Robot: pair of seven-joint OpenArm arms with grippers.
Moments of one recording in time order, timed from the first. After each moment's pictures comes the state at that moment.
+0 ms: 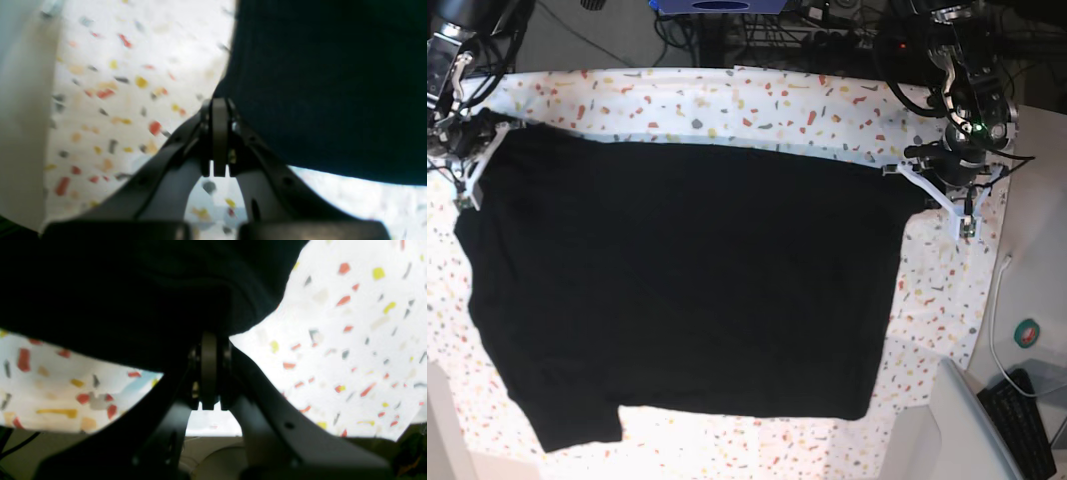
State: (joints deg) left arm 13.9 -4.2 -24.7 95.4 -2.0 -17.4 41.1; right arm -10.1 5.7 32.6 87.0 -6.0 38.2 -58.8
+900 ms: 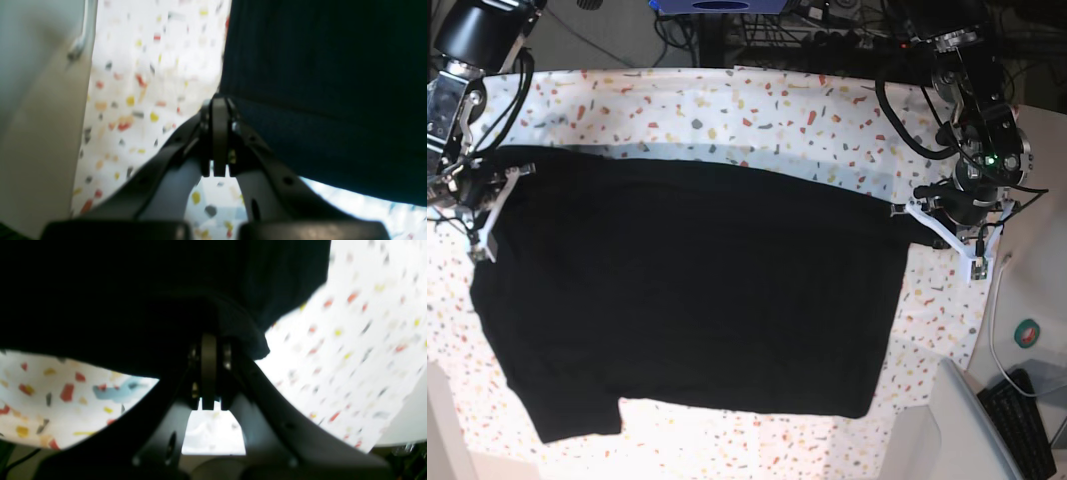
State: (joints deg) left arm 6.8 -4.0 -25.2 99.1 -2.3 -17.2 47.9; right arm -0.6 5.2 27.8 87.9 -6.3 38.2 -64.2
